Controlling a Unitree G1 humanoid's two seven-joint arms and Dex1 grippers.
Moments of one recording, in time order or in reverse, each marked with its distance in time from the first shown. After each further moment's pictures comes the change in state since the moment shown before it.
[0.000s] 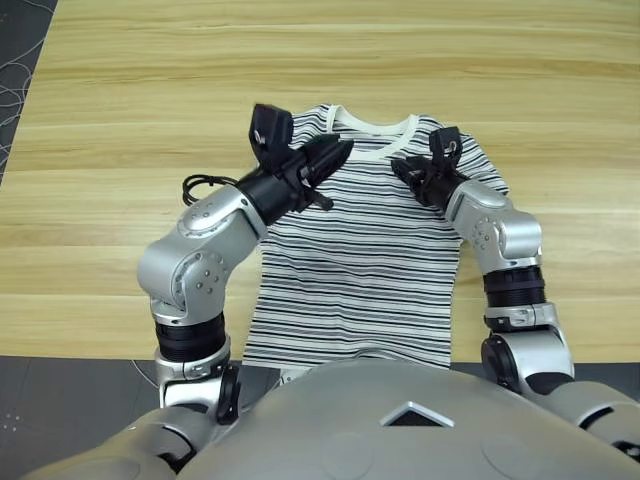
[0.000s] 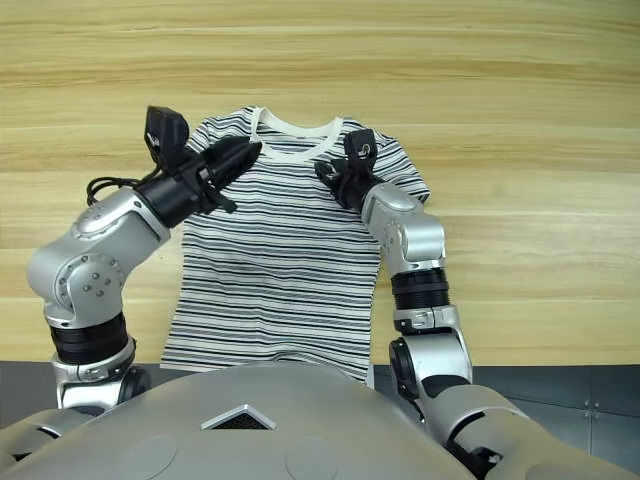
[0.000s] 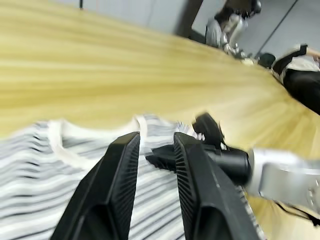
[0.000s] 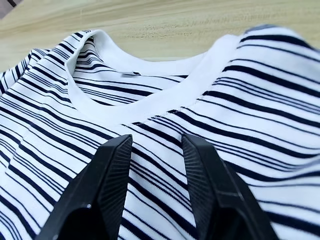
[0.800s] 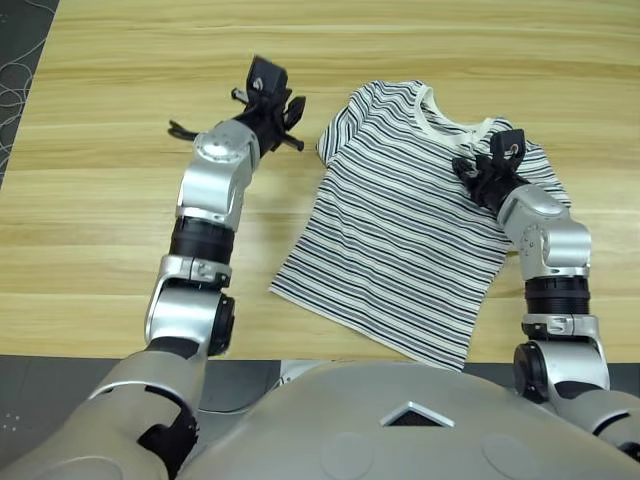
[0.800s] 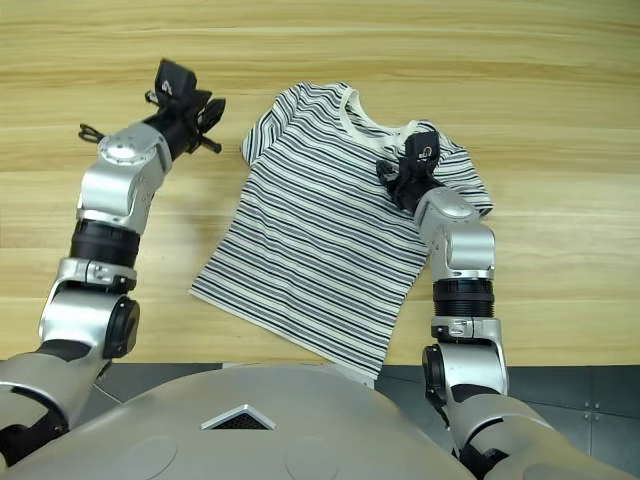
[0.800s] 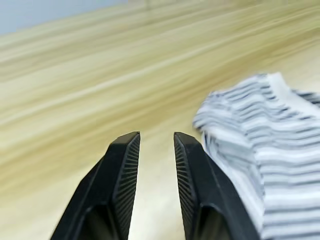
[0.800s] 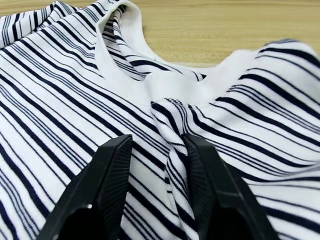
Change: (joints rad) left arm -0.507 0.013 -0.174 1.080 0.528 -0.662 -0.053; right arm 0.048 -0.173 -0.063 -0.018 -0.053 -0.063 0.025
